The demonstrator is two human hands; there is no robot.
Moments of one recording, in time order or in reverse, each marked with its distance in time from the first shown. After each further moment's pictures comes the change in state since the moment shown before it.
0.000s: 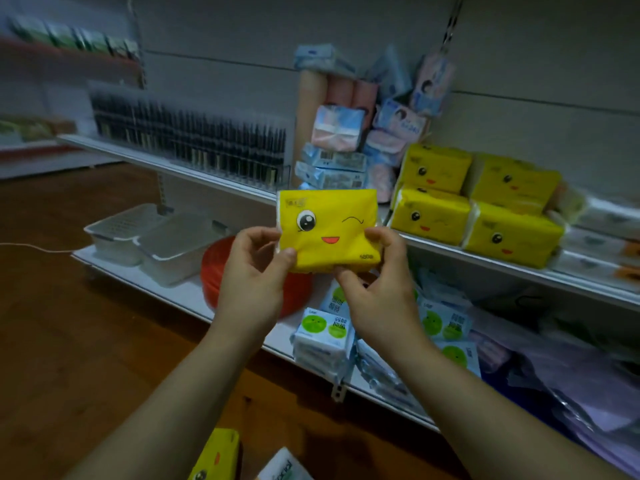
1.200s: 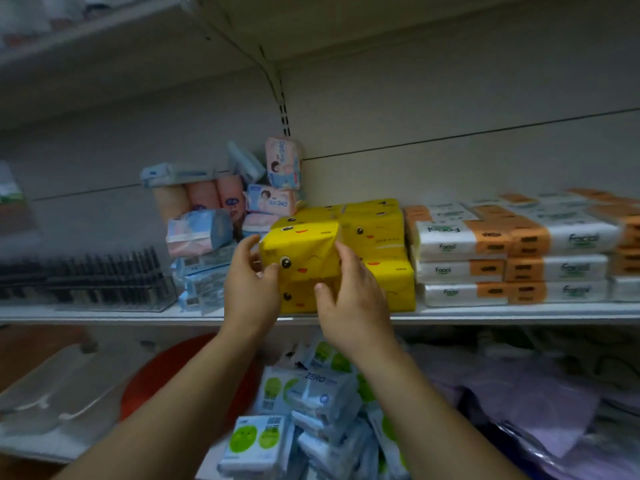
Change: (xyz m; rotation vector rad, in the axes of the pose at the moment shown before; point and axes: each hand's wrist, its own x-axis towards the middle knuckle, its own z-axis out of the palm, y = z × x) left_hand 0.079 0.010 0.206 0.480 -0.104 0.174; right_hand 0.079 0.028 -0.149 -0.367 0.176 0.084
